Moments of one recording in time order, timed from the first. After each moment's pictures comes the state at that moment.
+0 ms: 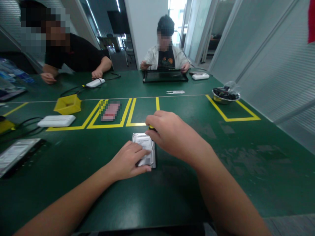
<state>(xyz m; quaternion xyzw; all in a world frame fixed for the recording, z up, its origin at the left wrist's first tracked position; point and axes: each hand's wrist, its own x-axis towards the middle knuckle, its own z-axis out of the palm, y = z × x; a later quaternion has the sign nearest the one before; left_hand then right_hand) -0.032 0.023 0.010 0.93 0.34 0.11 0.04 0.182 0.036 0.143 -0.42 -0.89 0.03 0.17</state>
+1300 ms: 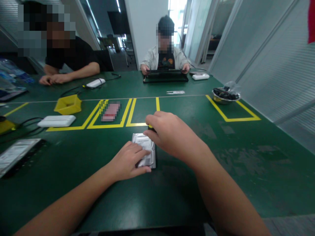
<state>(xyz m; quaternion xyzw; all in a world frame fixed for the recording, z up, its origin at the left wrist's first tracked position) -0.032 0.023 0.009 0.93 0.34 0.10 0.04 0.180 0.039 0.137 -0.44 -0.88 0.02 0.16</state>
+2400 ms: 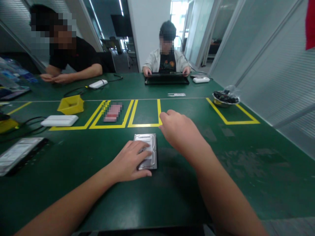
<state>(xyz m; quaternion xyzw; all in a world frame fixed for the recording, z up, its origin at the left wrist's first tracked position) -0.035 0.018 0.018 0.94 0.33 0.12 0.03 0.183 0.045 0.133 -0.55 -0.83 -0.07 0.06</state>
